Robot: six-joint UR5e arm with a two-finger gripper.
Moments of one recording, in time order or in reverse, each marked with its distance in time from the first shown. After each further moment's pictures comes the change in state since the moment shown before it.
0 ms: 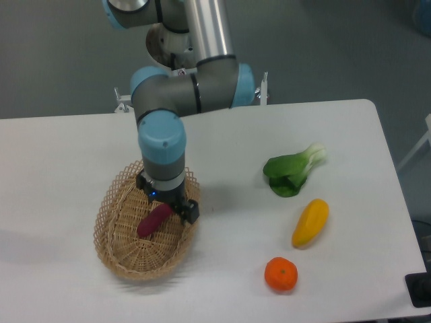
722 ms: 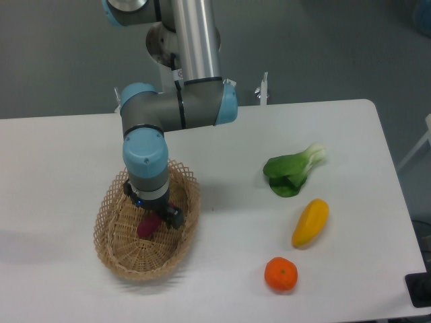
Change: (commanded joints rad) arm -0.015 -0.035 -0.032 0.083 0.005 -0.046
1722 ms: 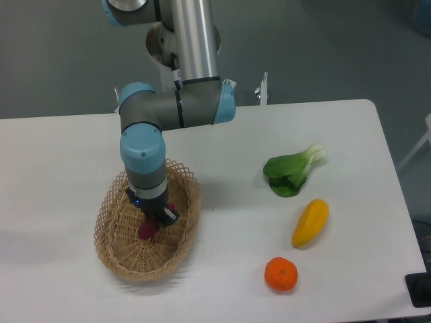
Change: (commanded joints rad) arm 0.014 0.063 0.020 0.019 0.003 0.028
